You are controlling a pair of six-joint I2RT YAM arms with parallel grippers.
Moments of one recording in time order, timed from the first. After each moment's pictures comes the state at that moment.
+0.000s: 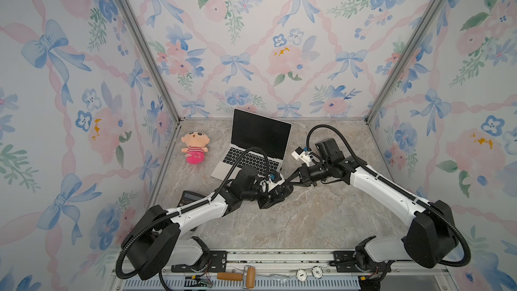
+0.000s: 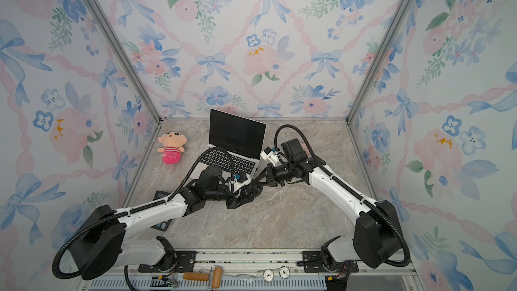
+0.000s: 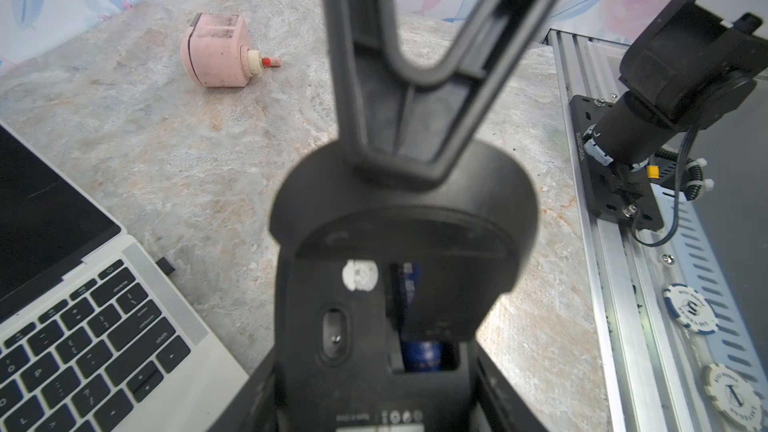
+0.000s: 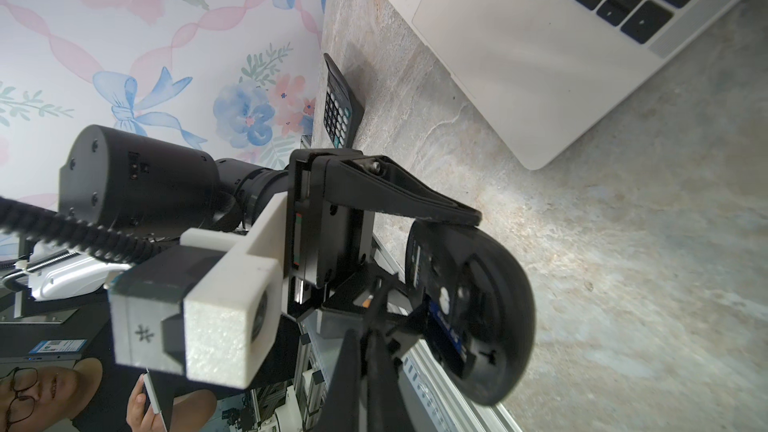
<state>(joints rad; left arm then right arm) -0.72 1.31 0.62 0.11 0.50 0.25 0.50 1.41 1.07 -0.59 -0.91 0.55</state>
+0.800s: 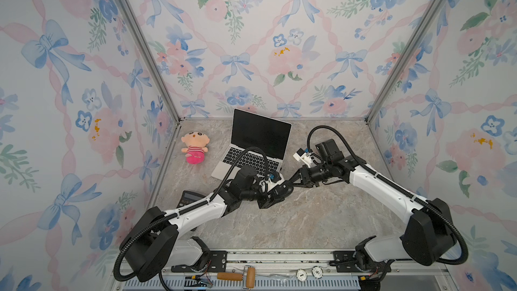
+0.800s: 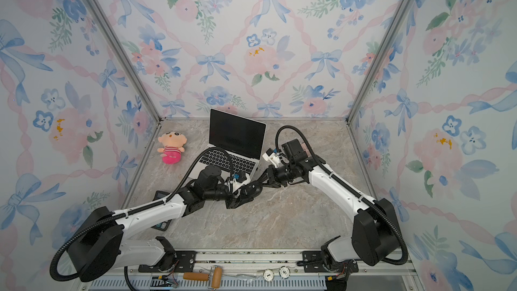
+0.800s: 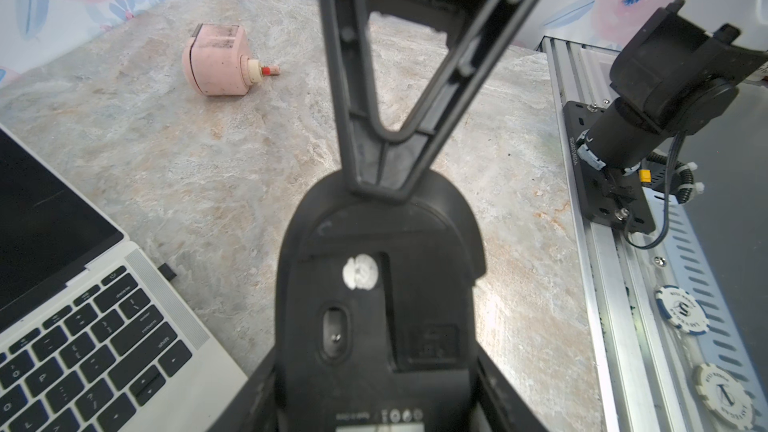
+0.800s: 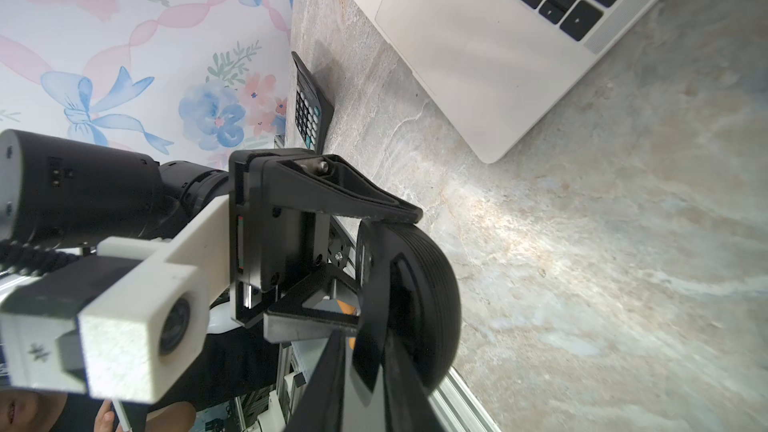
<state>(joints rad) -0.72 1.29 0.62 0.11 0.51 0.25 0.48 1.43 1.08 -0.67 -0.85 0.48</state>
